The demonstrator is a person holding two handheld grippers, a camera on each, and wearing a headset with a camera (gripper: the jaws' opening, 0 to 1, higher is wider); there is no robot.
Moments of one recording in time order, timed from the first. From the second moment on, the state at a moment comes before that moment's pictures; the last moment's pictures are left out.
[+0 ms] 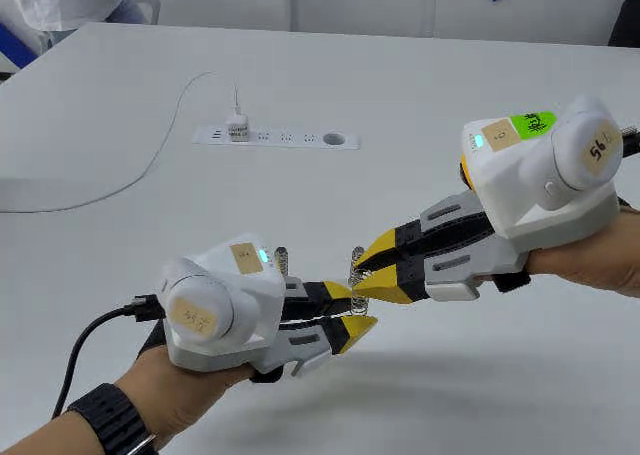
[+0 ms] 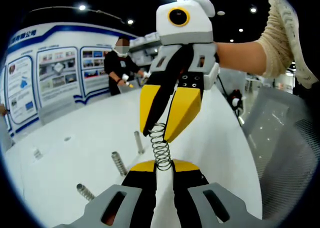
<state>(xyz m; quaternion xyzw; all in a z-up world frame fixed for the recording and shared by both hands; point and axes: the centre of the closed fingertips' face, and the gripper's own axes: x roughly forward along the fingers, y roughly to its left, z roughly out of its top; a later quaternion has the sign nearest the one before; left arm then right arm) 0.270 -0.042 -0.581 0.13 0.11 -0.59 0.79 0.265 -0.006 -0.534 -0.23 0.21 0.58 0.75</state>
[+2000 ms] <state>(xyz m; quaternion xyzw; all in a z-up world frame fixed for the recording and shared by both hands) 0.282 0.016 -0.594 0.06 0.15 -0.52 0.84 0.298 -0.063 -0.518 -0.23 0.21 0.51 0.80</state>
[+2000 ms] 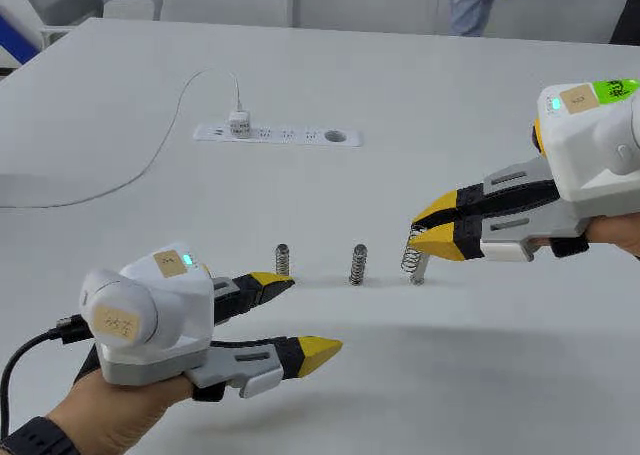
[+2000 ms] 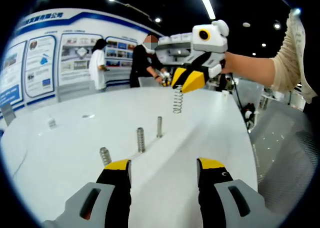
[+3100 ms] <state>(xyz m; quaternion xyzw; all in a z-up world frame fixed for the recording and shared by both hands) 0.295 0.044 -0.595 0.04 0.15 -0.48 0.86 0.333 -0.096 -0.516 -0.23 0.22 0.46 0.83</state>
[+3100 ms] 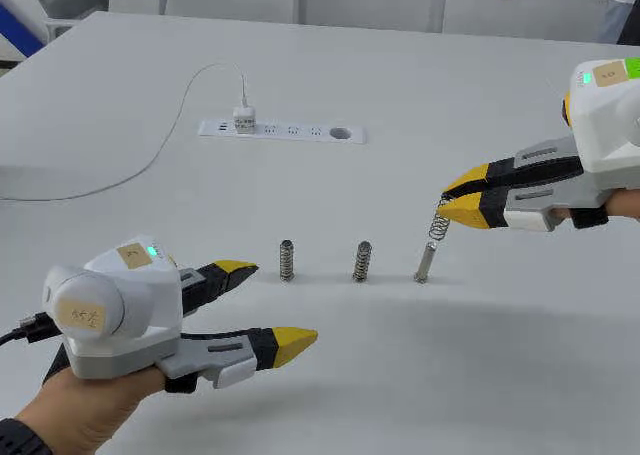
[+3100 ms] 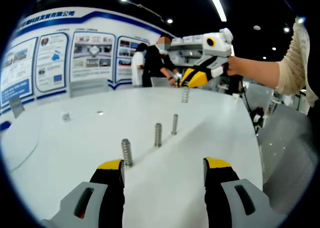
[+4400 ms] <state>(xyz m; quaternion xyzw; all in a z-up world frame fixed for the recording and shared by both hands) 0.297 0.050 -0.594 0.04 0.16 -0.47 0.87 0.356 -0.110 -0.557 -0.21 0.25 0.42 0.85</state>
